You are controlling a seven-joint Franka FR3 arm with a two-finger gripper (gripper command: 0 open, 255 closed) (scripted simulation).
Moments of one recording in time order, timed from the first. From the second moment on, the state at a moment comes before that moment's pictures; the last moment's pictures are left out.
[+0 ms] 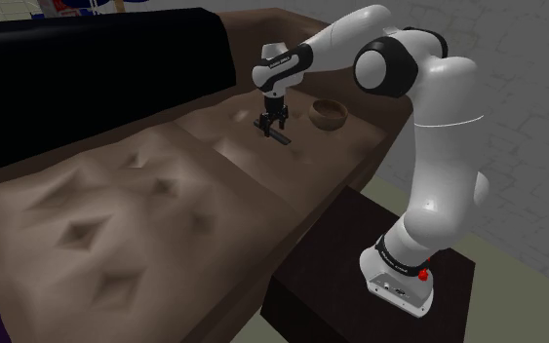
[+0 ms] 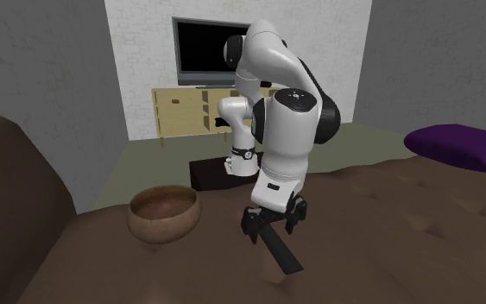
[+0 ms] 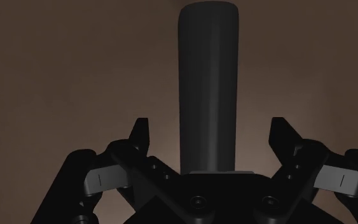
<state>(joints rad) -0.20 0.59 -0.10 -1.63 0.03 2.01 -0.25</state>
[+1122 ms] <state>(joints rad) -0.20 0.57 -0.10 -1.62 0.03 1.97 -0.25</state>
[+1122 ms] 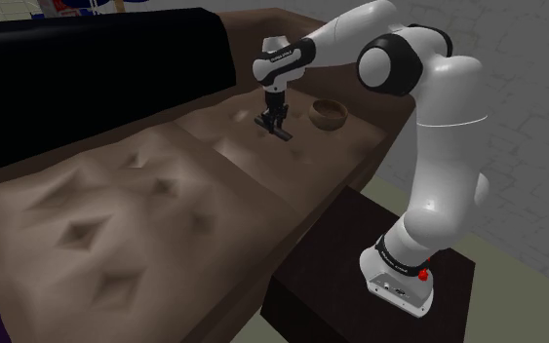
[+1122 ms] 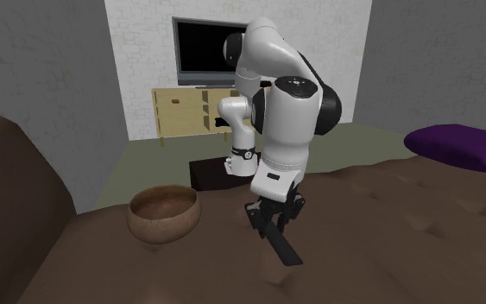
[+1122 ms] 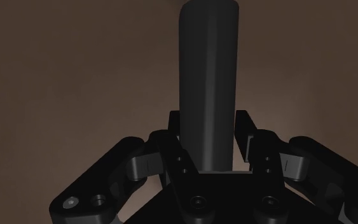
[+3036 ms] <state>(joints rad) -0.21 0.43 -0.11 -1.43 0.02 1.65 -0.26</state>
